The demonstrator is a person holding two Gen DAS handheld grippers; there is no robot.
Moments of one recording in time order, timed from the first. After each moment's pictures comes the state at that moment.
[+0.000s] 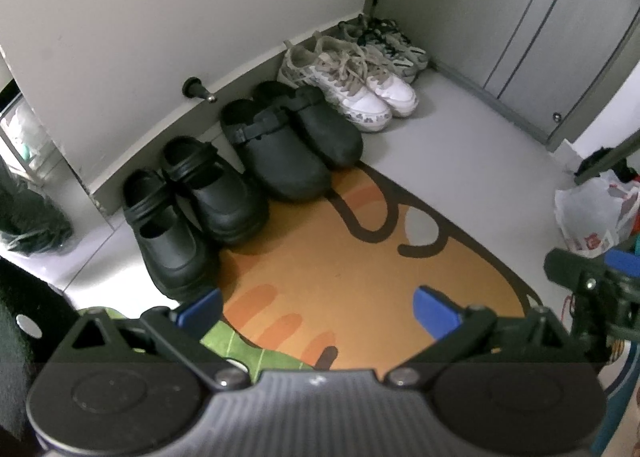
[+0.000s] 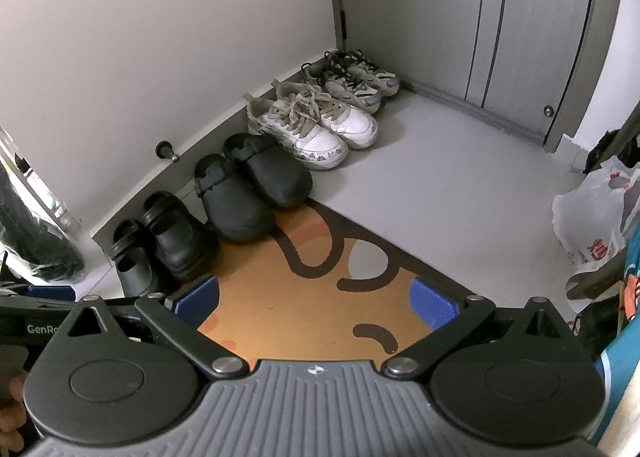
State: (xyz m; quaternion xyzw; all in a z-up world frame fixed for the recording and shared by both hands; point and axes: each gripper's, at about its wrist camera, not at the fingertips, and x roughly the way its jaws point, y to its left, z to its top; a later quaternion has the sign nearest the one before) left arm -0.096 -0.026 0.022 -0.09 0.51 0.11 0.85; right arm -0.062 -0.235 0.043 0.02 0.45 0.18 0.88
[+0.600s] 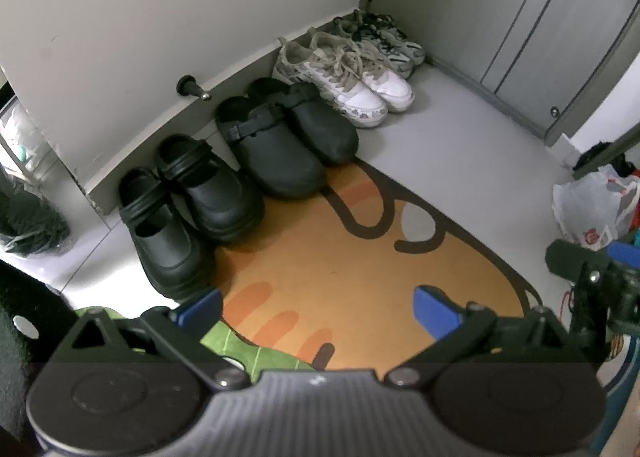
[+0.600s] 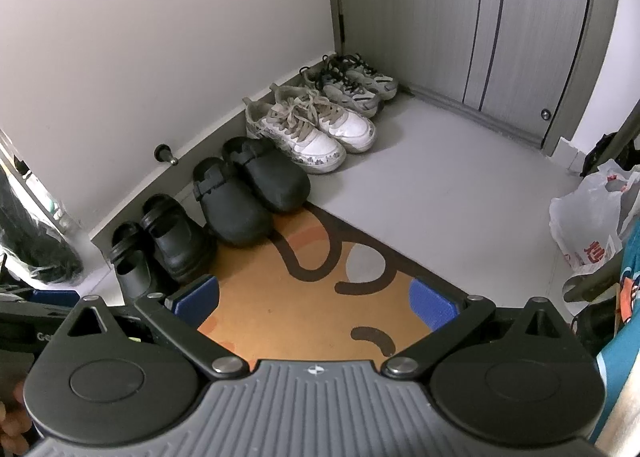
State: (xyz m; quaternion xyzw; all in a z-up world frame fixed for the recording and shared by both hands) left arm -0.091 -0.031 0.023 -0.08 0.51 0.10 0.85; right arm -0.060 -0.235 0.049 0.02 0.44 0.18 0.88
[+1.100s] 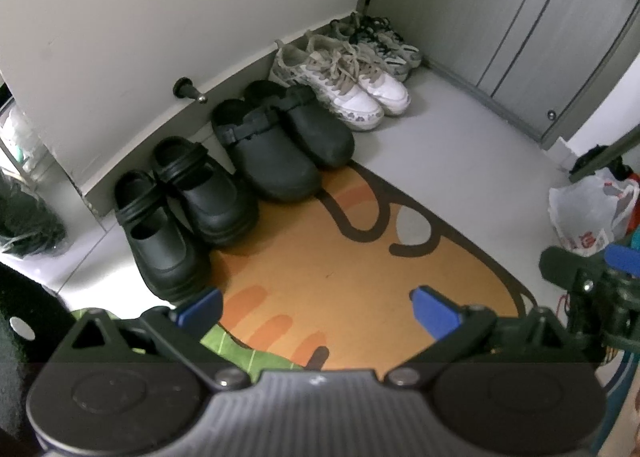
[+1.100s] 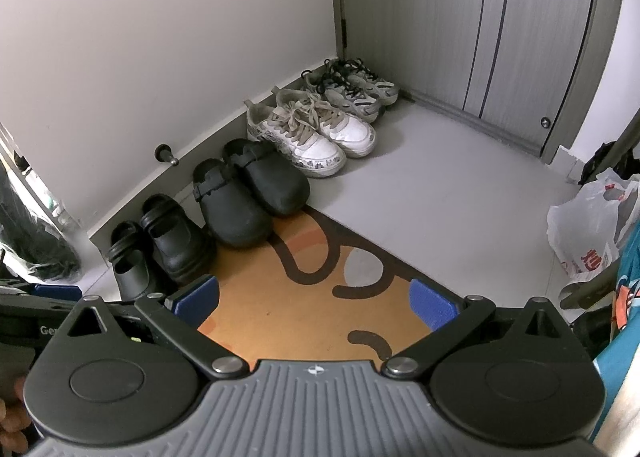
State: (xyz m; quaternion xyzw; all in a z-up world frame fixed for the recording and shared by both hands) left arm -0.089 -0.035 0.025 -0.08 0.51 0.10 0.85; right arm -0.060 -0.234 0.048 0.01 0.44 0.18 0.88
